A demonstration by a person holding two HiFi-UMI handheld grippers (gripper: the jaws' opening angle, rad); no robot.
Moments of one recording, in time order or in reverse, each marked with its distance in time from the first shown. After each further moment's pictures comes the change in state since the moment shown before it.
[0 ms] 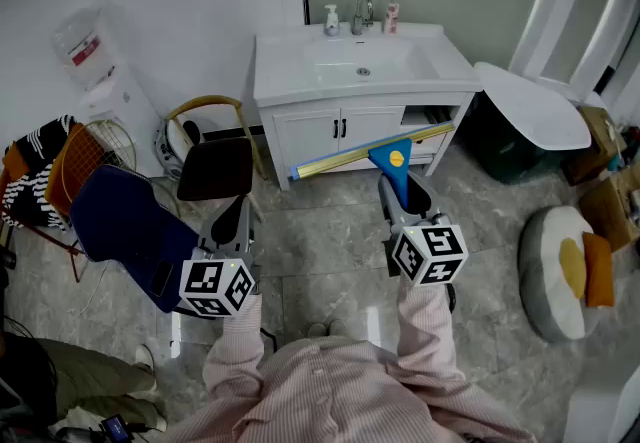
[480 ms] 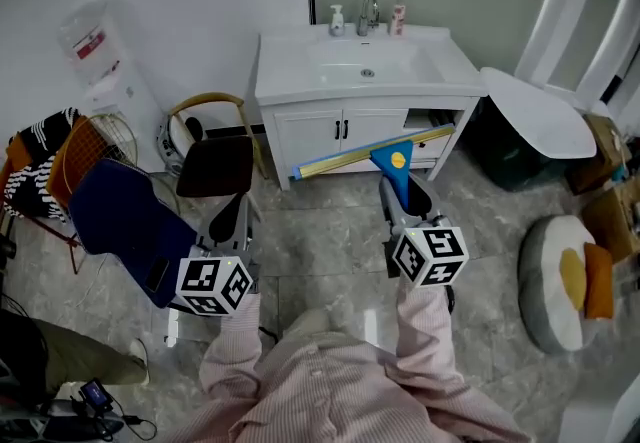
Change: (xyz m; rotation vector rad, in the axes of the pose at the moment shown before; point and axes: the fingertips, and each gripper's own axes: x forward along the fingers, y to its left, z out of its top) left arm 0.008 -0.011 -0.006 -0.021 -0.010 0.028; right arm 0.002 -0.019 -0.009 0.017 -0.007 0.029
